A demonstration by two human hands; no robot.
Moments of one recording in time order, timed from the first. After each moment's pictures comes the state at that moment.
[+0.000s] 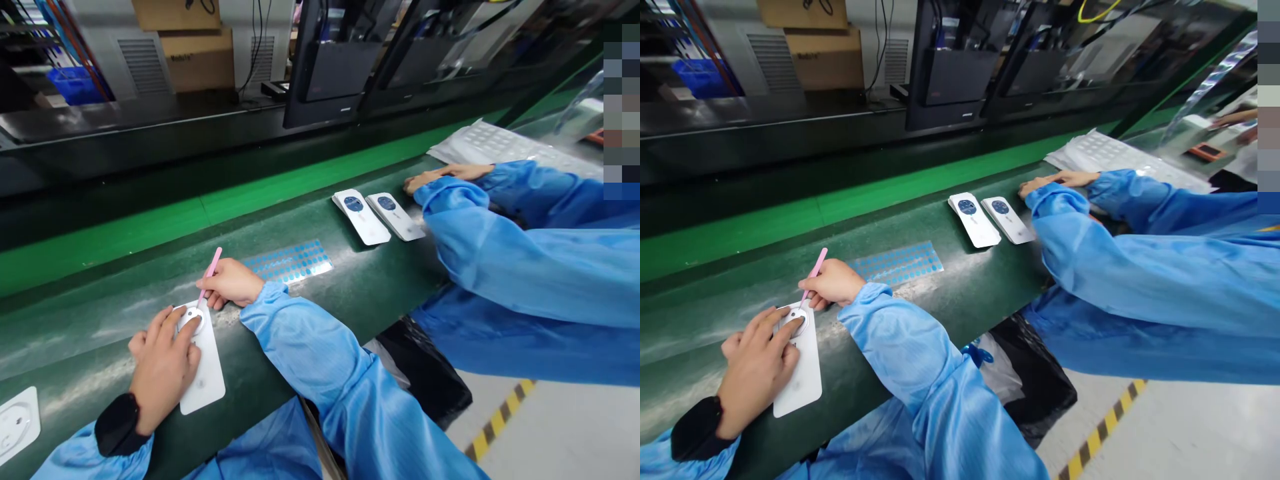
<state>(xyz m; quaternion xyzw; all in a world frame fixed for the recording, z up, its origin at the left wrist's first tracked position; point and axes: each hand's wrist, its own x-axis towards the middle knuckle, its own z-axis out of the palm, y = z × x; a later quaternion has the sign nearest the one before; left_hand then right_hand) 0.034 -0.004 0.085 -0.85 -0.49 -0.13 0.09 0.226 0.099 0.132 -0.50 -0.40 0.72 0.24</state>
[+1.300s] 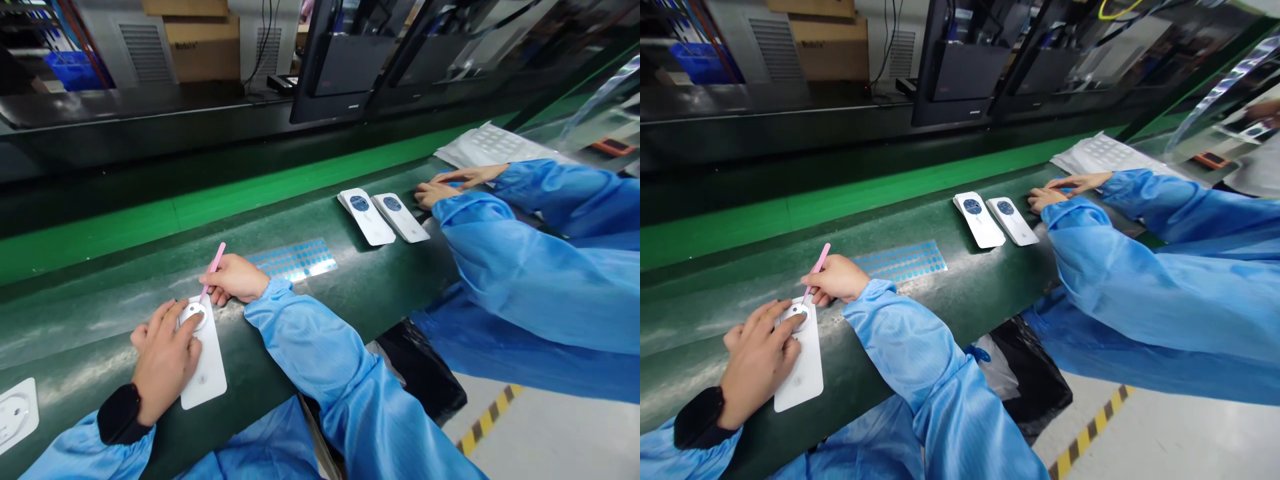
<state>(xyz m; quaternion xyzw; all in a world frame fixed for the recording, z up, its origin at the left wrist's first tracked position) 0.039 -0.001 0.087 -0.86 -0.46 -0.18 0.14 0.229 0.100 0.132 -0.50 -0.41 0.73 0.23</state>
